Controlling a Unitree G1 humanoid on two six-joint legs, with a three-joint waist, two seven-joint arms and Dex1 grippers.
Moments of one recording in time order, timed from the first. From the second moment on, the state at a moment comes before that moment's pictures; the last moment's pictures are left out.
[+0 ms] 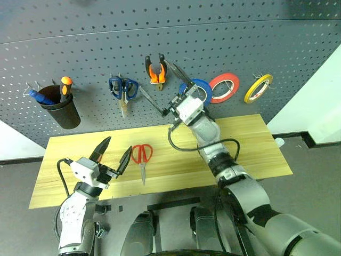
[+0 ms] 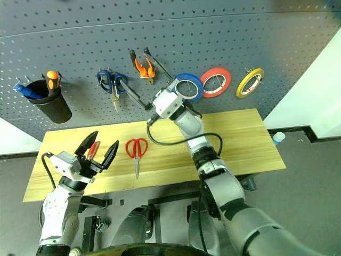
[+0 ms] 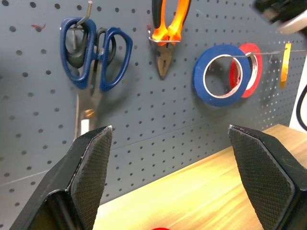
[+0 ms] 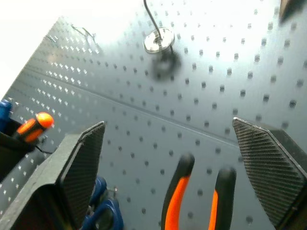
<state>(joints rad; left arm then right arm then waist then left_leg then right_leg) 0.21 0.23 0.13 -0.07 -0.38 -0.42 -0.59 -0.72 -0.05 0.18 0.60 -0.05 -0.98 0.46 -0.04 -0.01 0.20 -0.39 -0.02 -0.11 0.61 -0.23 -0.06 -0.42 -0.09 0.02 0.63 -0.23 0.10</state>
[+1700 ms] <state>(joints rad) -0.50 -0.13 0.27 0.36 -0.05 1.04 0.26 -0.23 -0.44 0.26 0.12 0.12 -0.36 0.90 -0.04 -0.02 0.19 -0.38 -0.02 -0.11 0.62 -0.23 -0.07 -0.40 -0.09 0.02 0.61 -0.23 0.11</state>
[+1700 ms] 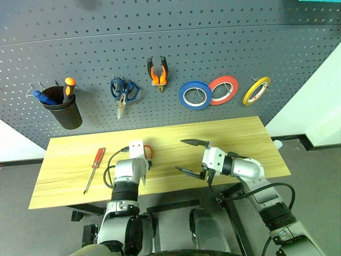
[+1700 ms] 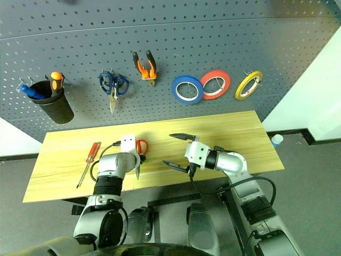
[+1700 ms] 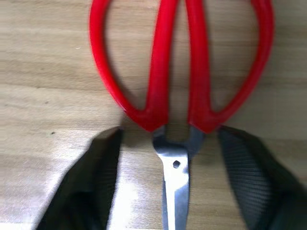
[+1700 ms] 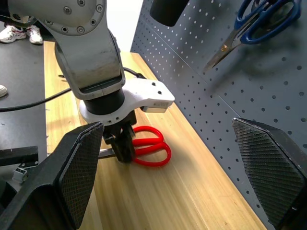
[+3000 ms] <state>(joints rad) 0.01 0.21 0.31 -0.14 -0.38 -0.11 -0.48 -0.32 -0.40 0.17 0.01 0.44 -0.16 1.09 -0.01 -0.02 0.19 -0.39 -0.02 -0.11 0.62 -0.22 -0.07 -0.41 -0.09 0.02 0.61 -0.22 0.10</state>
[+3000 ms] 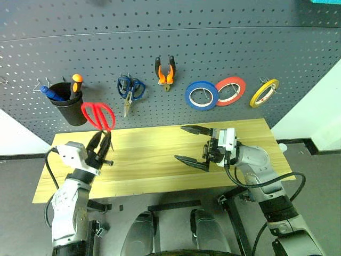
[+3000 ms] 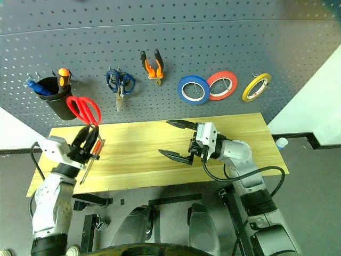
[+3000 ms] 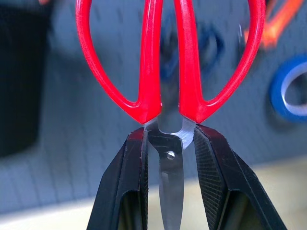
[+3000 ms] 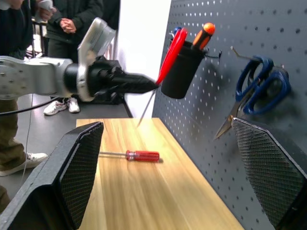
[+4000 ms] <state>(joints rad) -0.30 0.30 0.18 0.19 -0.11 0.13 -0.23 -0.29 -0.40 0.14 -0.02 0.41 -0.13 1.11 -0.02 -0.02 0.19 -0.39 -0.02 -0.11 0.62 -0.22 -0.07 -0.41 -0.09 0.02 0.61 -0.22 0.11</state>
